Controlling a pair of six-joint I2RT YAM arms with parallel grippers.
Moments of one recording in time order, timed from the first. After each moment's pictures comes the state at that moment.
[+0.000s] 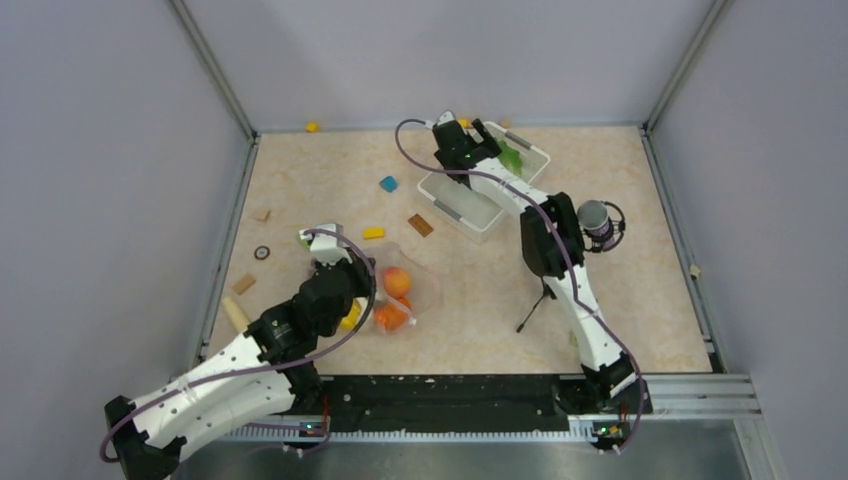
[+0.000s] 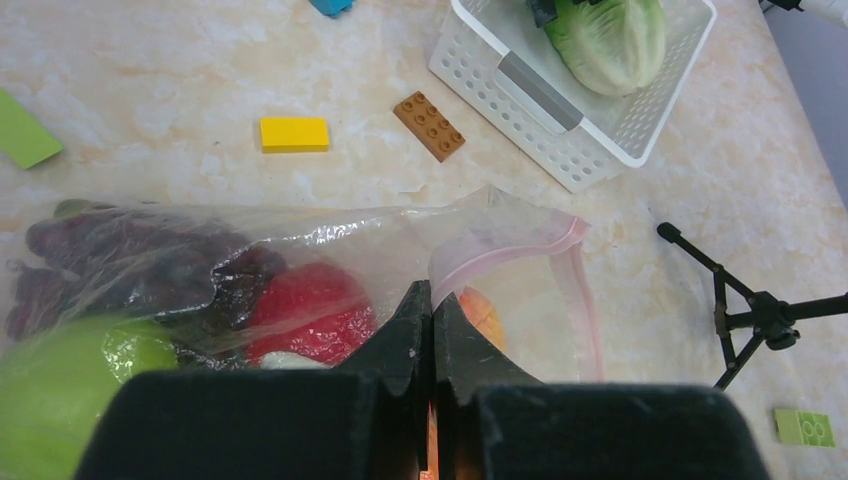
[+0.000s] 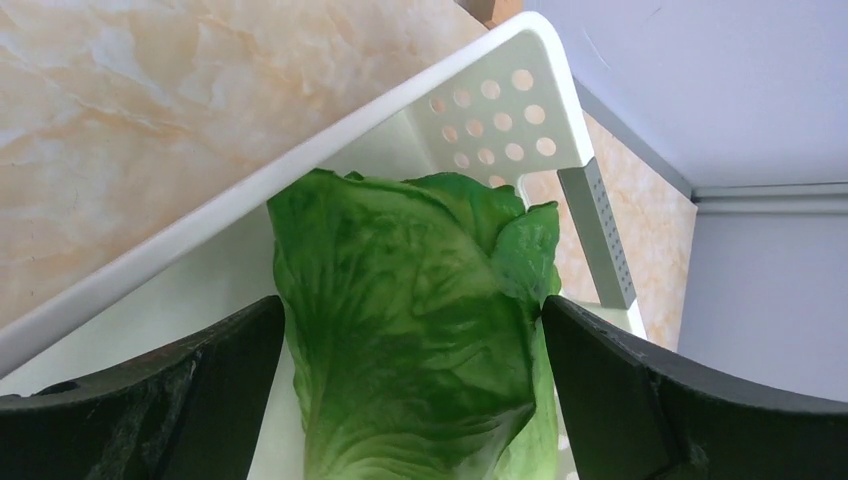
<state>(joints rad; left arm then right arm) -0.89 0.63 0.56 -0.29 -0.61 -0.62 0.56 2.51 2.23 -0.43 0.71 -0.35</state>
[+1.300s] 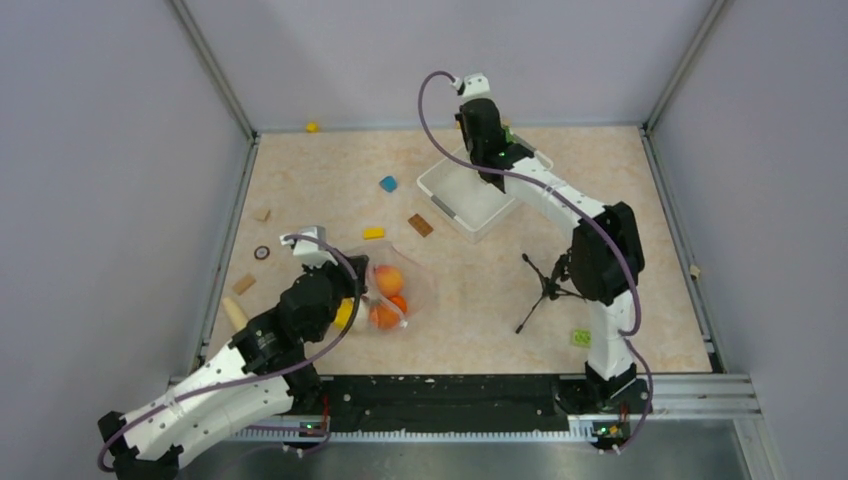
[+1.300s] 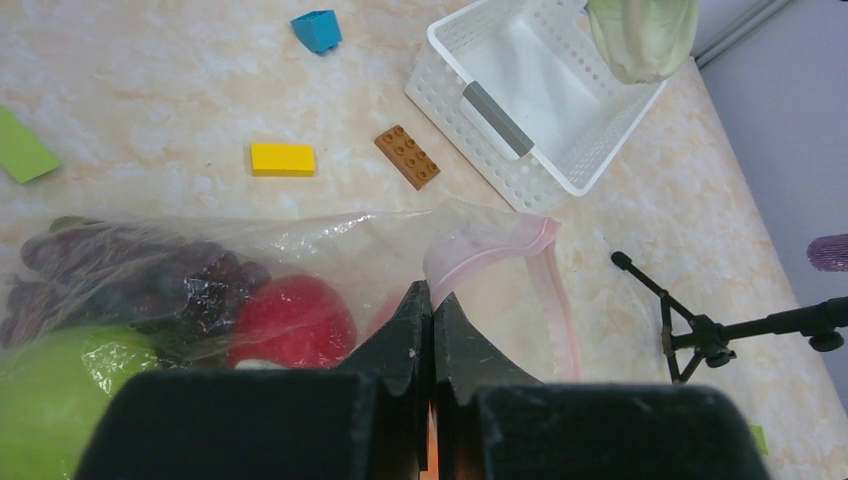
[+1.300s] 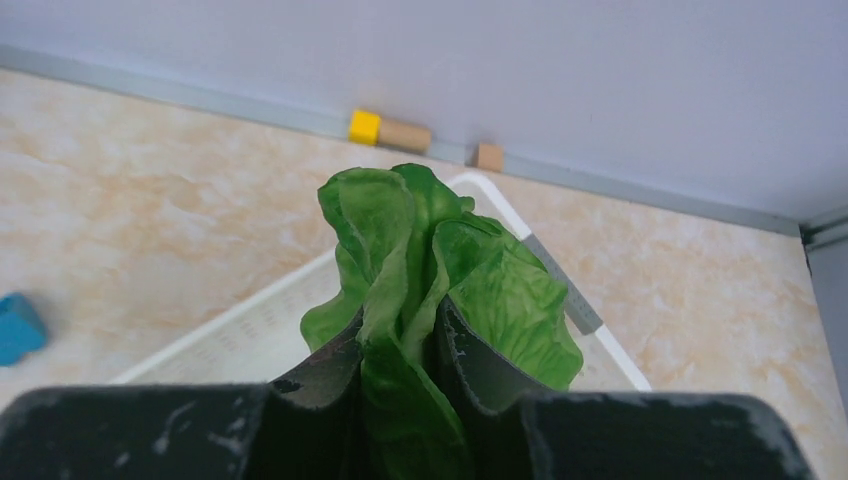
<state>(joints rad) -0.89 0.54 0.56 -0.30 -0.62 -0.64 0.54 2.08 1.81 -0.12 0.50 -0.08</state>
